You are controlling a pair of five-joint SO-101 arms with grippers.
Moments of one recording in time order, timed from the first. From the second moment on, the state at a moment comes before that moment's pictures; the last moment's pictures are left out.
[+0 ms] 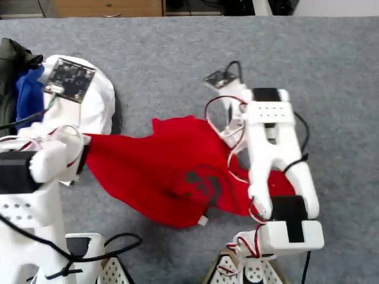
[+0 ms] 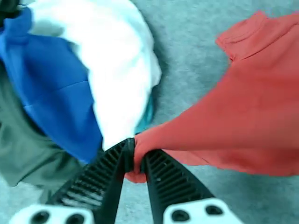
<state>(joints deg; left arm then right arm) -8.1 -43.3 6.6 100.1 -31.6 -6.9 1.2 16.8 78.5 26.5</state>
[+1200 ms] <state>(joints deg) -30.1 -45.8 11.6 100.2 -49.8 -26.5 17.9 17.4 72.7 23.7</state>
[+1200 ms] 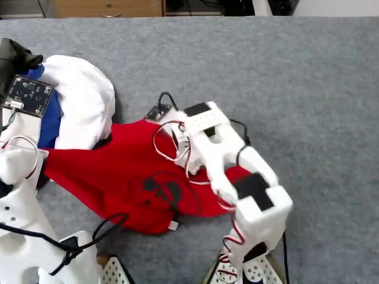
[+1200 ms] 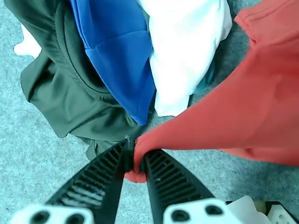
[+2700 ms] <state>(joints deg) 17.0 -4.9 28.3 68.4 -18.3 30.2 -32.6 37.1 76.1 42.5</state>
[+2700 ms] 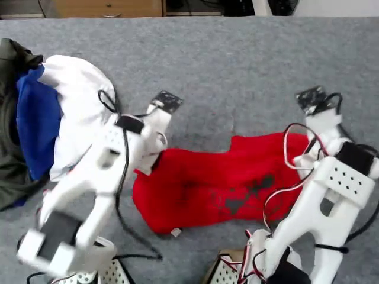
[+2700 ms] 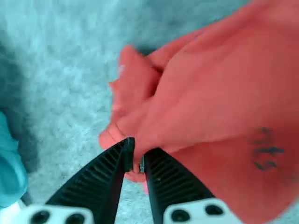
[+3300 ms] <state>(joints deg) 6.9 4.4 20.2 81.0 -30.0 34.5 -31.6 26.9 80.5 38.9</state>
